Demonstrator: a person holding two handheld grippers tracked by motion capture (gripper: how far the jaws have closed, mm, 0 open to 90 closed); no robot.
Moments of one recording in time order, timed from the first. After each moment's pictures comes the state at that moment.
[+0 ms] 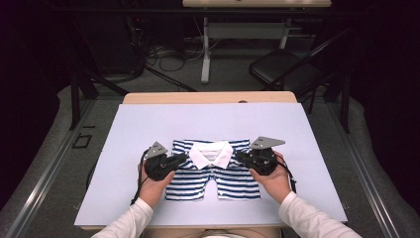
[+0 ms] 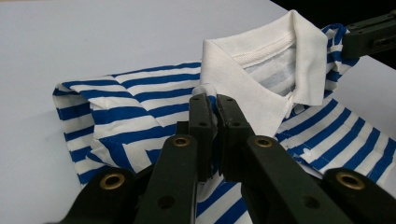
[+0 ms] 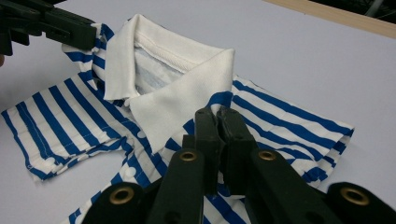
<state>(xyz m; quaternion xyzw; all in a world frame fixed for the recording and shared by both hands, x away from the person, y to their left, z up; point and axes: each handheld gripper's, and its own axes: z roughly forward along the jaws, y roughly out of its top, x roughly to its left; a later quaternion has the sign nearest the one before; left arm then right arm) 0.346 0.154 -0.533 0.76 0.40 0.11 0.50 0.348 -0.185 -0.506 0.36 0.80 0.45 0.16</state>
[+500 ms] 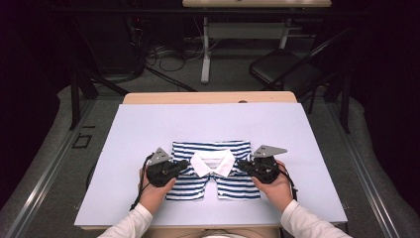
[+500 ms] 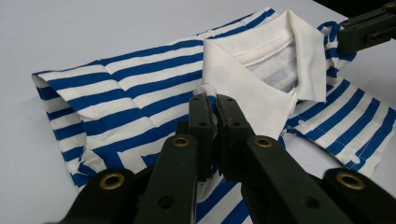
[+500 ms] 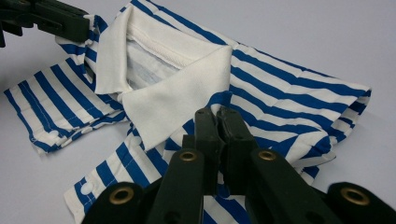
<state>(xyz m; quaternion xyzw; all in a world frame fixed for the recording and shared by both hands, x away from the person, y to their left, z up) 0.335 0.150 -0.543 0.78 0.39 0.11 0.48 0.335 -0.193 -0.528 0.37 0.80 0.45 0.14</state>
